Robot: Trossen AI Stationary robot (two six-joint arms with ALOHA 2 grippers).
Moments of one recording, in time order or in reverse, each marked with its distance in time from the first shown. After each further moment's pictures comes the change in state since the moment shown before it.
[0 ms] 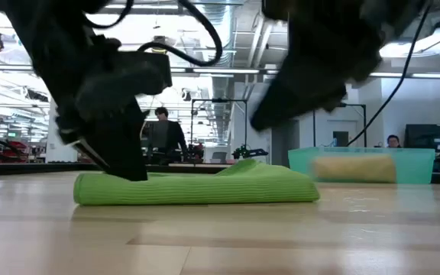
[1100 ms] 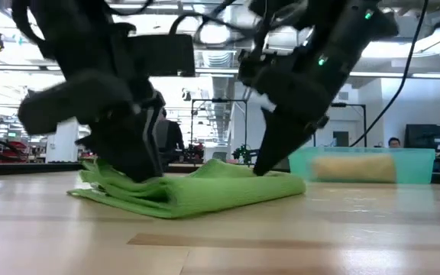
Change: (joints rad) left arm 0.024 0.038 0.119 -0.020 0.004 0.616; right arm -0.210 0.031 0.000 -0.205 -0.076 -0.089
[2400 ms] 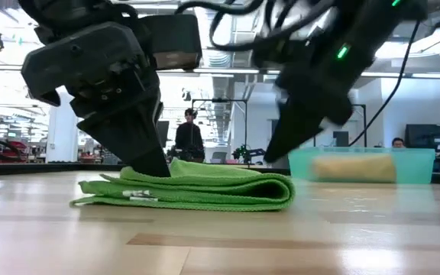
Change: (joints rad) left arm -0.015 -0.005 -0.006 0.091 0.056 -0.137; right arm 0.060 -0.021 -0.001 -0.068 0.168 -0.051
